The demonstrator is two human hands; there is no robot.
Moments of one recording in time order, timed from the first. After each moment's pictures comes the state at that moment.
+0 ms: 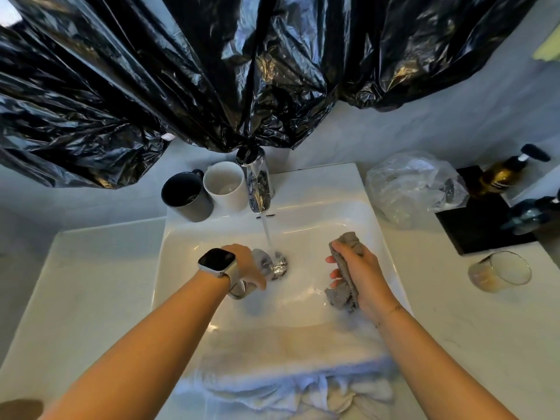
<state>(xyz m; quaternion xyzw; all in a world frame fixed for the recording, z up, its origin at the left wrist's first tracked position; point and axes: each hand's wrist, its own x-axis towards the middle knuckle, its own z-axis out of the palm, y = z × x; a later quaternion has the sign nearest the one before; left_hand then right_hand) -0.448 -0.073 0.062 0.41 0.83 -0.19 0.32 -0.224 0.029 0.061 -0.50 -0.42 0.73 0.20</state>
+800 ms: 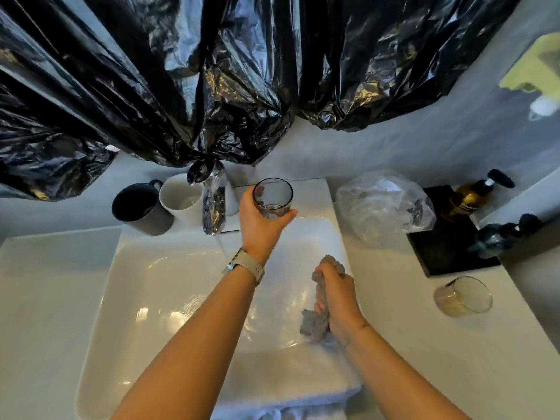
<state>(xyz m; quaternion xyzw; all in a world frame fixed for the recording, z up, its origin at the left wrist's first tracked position) -0.380 0.057 0.061 0.25 0.76 0.58 0.16 -0.209 0.059 0.053 -0.54 -0.38 0.72 0.20</state>
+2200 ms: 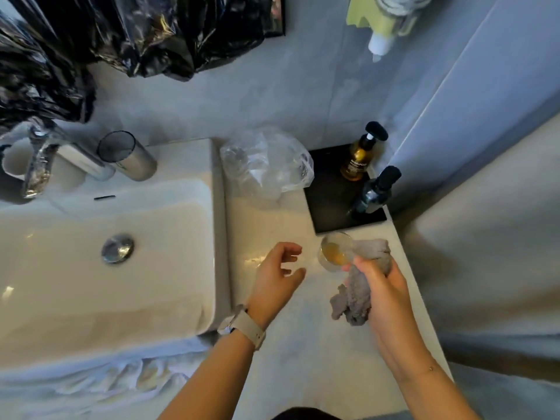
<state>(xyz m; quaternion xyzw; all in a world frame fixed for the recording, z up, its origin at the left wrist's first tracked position) -0.072 0.105 0.008 0.32 0.75 0.43 0.37 0.087 0.180 0.085 -0.53 -0.40 0.70 0.27</state>
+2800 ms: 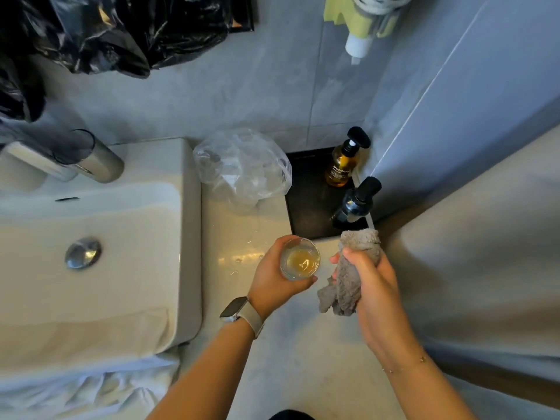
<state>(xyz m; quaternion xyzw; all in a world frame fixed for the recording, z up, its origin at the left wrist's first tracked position) -0.050 0.166 -0.021 0.36 0.75 0.42 0.35 0.092 0.240 0.079 -0.51 -0.40 0.71 0.26</state>
